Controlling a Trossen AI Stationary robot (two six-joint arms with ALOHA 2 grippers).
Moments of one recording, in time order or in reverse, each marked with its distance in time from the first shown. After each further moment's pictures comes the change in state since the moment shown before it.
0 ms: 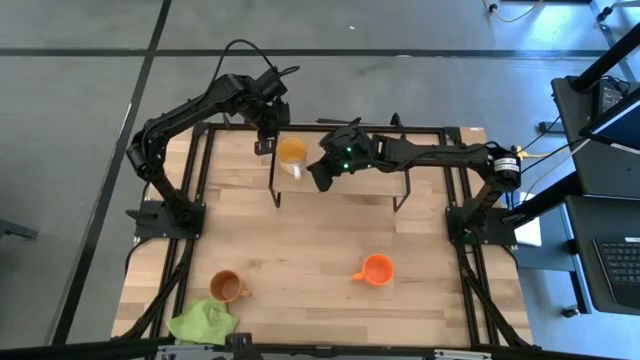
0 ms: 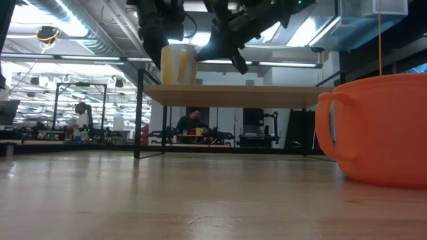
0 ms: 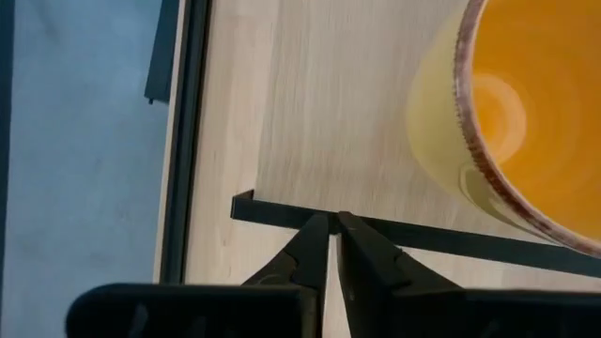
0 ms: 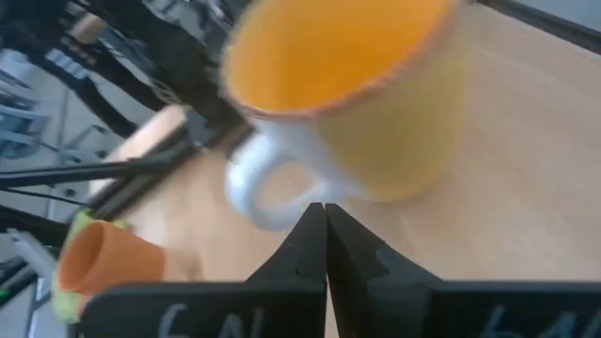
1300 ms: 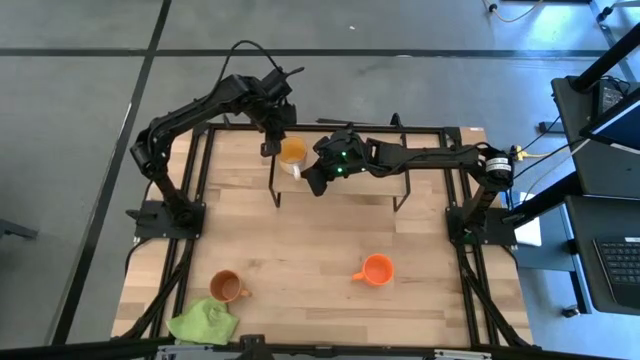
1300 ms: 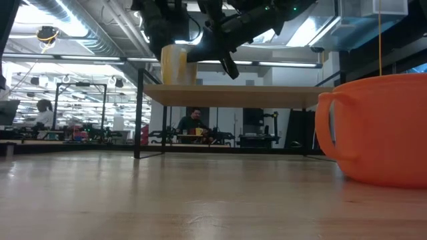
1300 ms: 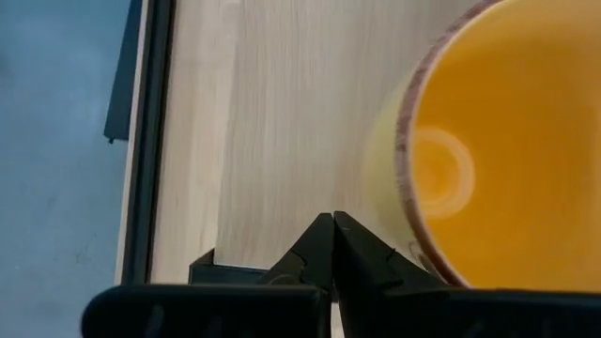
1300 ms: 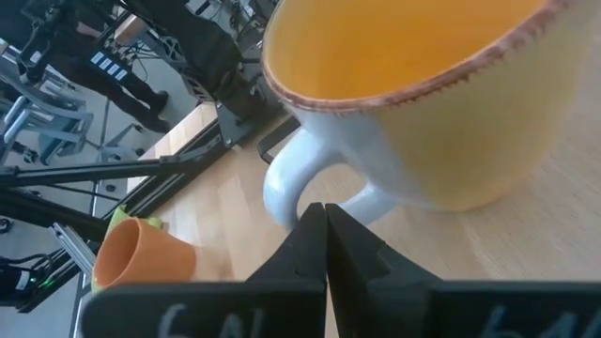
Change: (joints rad) left arm -0.005 0.035 0.001 0.055 0.132 0.008; right arm 0.017 0.056 -0.002 0.110 -0.071 0.044
